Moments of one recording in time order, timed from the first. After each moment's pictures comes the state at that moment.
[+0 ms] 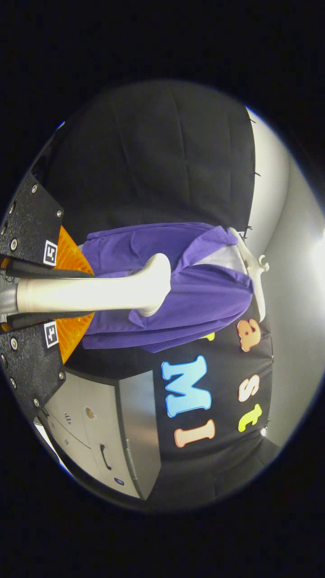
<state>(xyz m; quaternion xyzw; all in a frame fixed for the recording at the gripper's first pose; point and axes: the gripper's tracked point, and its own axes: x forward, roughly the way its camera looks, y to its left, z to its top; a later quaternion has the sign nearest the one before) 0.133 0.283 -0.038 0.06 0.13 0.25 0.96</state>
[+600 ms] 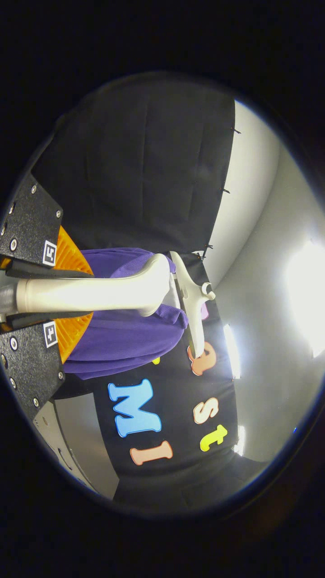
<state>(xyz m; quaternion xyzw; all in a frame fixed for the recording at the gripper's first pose) 0.173 0.345 0.101 0.08 0.02 0.27 0.96</state>
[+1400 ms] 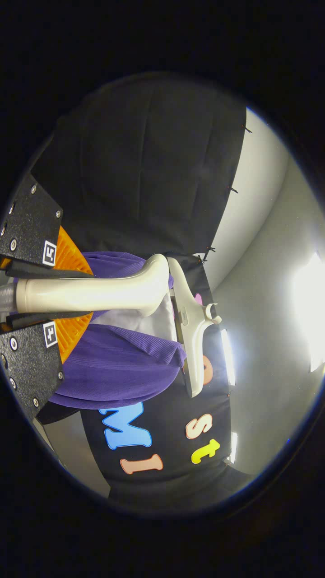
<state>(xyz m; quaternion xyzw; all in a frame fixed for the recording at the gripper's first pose) 0.229 0.445 0.104 0.05 0.02 0.27 0.96</state>
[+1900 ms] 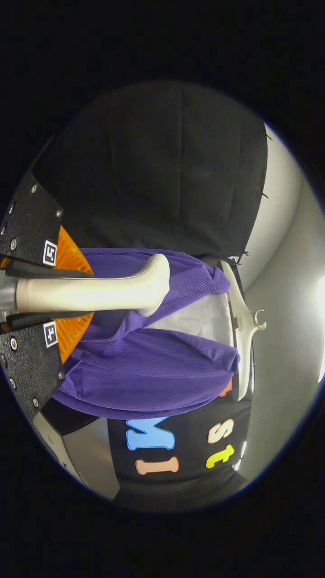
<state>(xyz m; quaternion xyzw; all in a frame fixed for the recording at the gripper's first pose) 0.221 0.441 -0.010 0.01 0.11 0.27 0.96</state>
